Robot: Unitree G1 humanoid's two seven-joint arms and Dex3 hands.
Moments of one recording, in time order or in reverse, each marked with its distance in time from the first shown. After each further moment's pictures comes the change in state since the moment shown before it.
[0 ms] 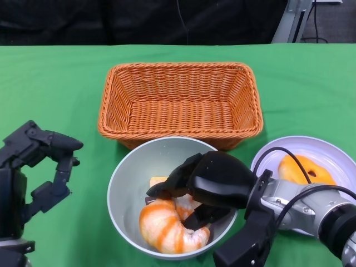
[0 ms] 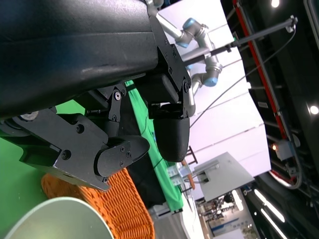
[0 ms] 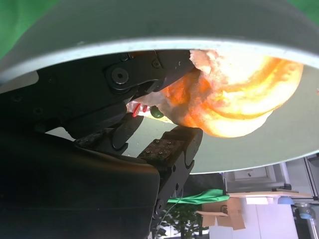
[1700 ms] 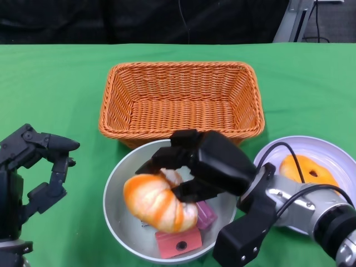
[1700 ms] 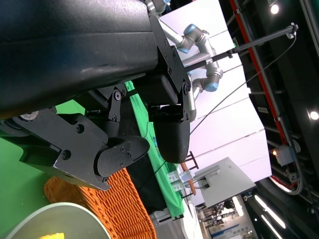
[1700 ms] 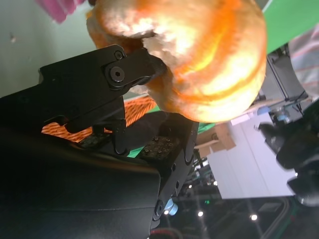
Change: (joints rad) left arm -0.015 0.002 0.013 0.065 -0.009 -0.054 0.000; right arm 0.019 0.026 -0.148 -0.021 0.176 -0.175 -0.113
